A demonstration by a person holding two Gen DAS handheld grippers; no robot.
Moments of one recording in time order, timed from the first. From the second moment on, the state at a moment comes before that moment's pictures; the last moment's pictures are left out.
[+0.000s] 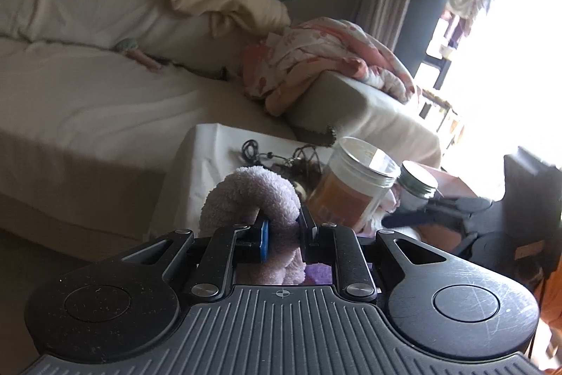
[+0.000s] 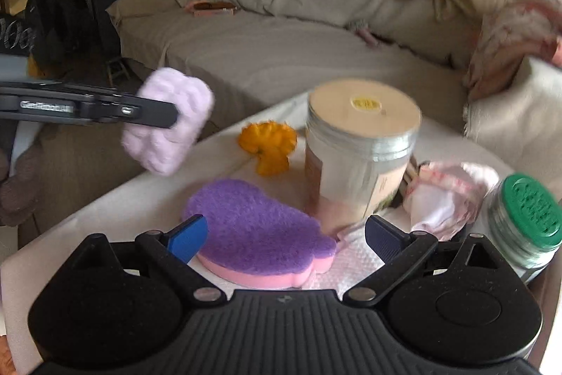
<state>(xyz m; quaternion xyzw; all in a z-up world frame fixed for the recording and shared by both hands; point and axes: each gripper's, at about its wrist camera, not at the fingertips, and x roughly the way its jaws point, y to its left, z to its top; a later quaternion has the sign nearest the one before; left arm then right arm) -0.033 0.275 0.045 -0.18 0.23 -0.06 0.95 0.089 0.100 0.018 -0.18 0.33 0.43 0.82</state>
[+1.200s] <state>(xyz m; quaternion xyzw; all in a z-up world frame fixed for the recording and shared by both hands) 0.046 0.264 0.208 -0.12 0.12 0.00 0.99 0.042 0.067 0.172 -0.20 0.13 0.37 0.90</state>
